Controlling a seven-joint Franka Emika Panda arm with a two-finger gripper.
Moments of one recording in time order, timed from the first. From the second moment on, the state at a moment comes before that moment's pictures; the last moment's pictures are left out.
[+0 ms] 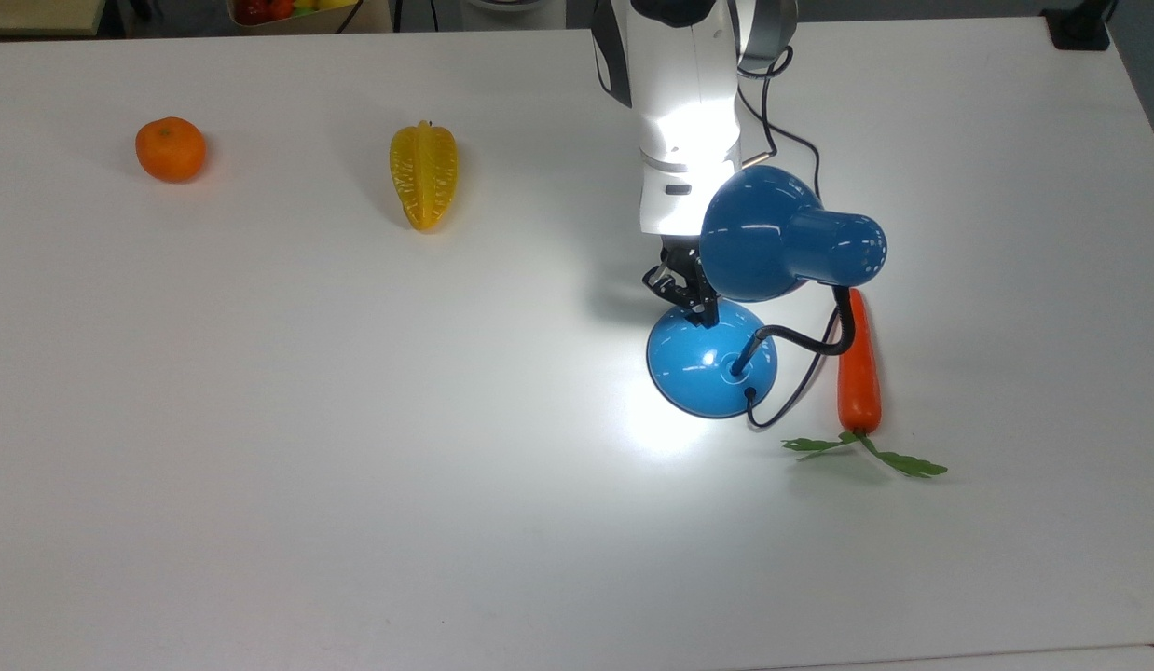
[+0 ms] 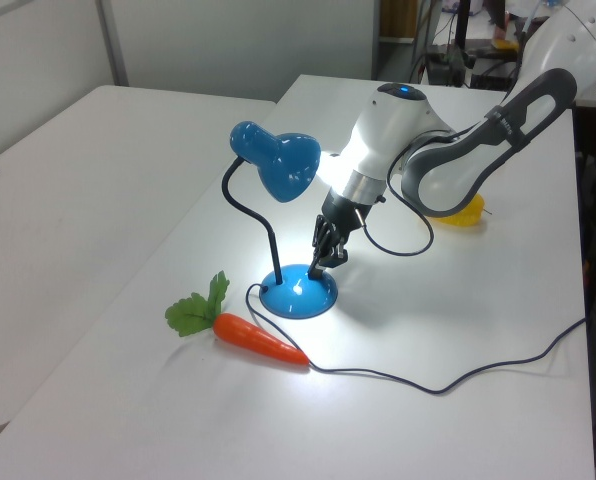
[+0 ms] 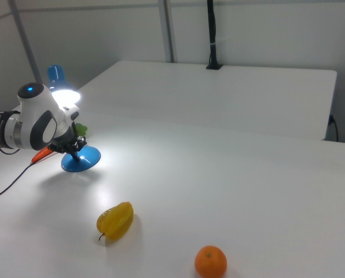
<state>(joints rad) 0.28 0.43 0.12 -1.88 0.06 2.72 -0.29</state>
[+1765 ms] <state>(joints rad) 0.26 0.28 0.12 -1.87 0.06 2.33 -0.27</state>
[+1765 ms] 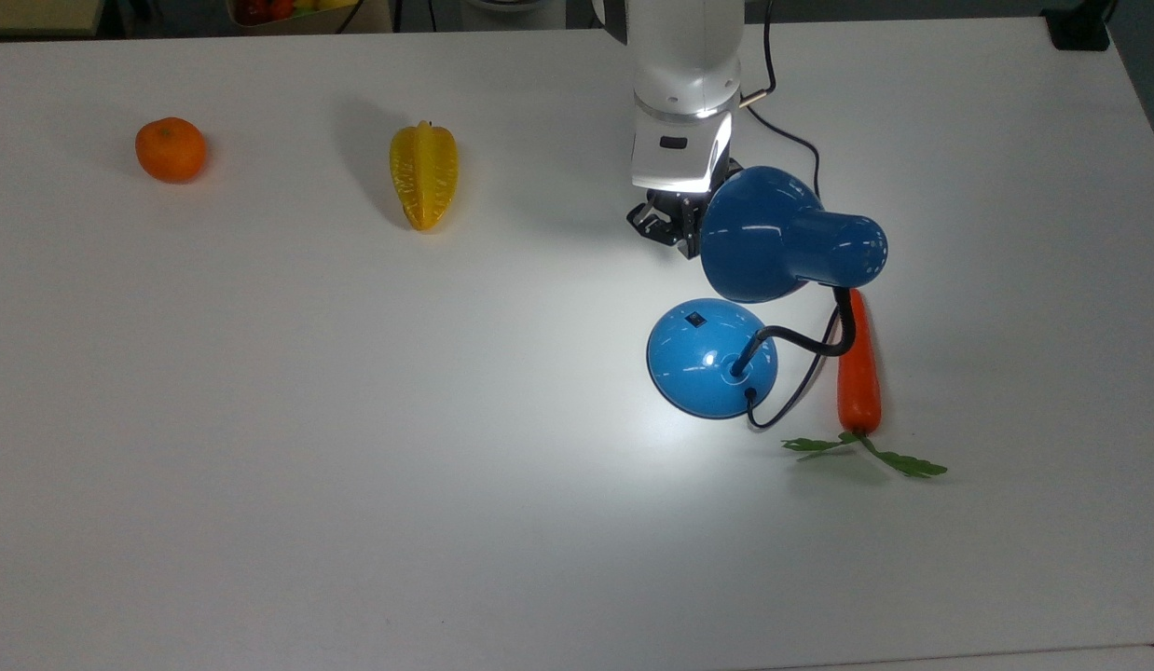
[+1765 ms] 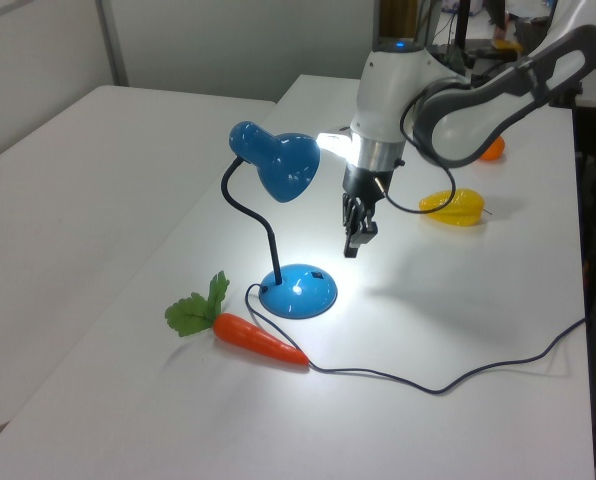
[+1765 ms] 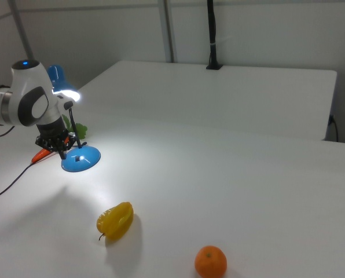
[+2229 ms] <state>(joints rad) 0.23 0.09 0.12 -1.86 0.06 2.00 -0.11</state>
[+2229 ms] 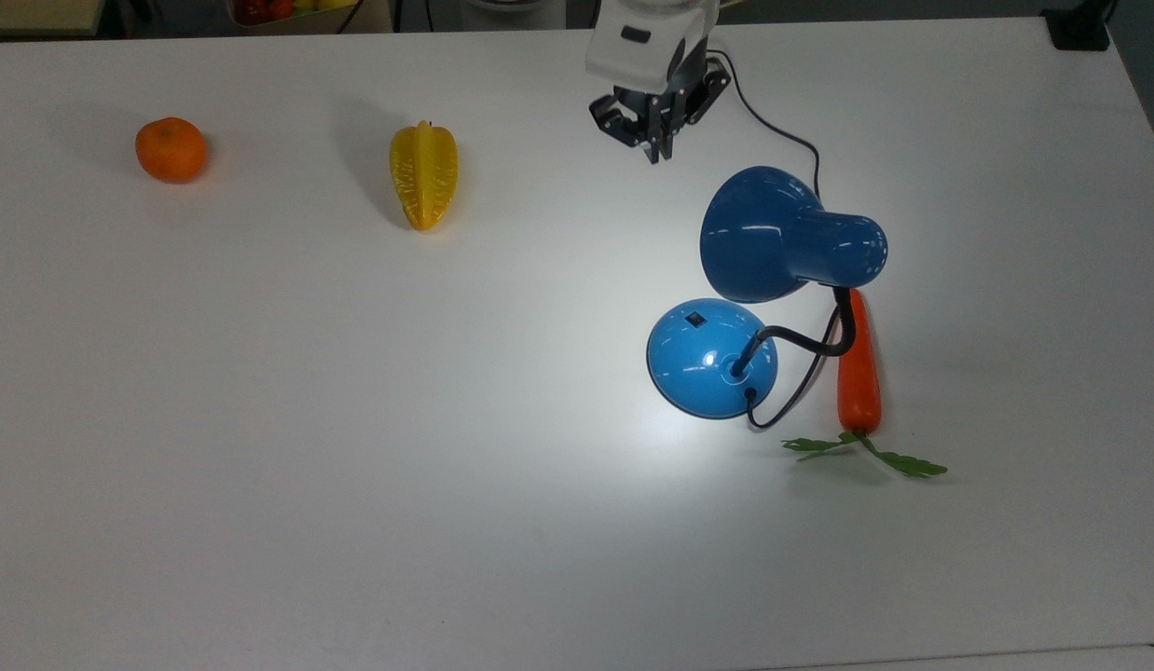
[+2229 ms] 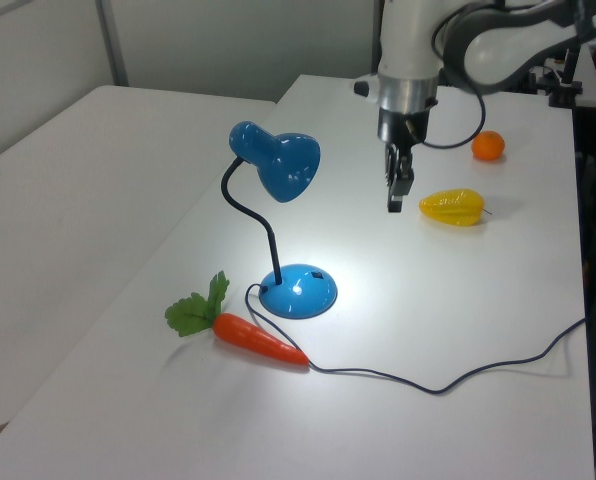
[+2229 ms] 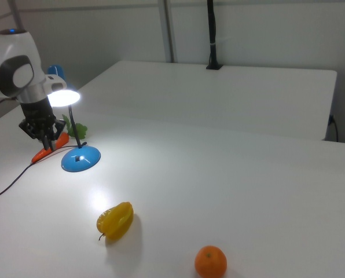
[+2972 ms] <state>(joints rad) 0.09 -0.05 0.12 -1.63 0.06 1.47 0.12</state>
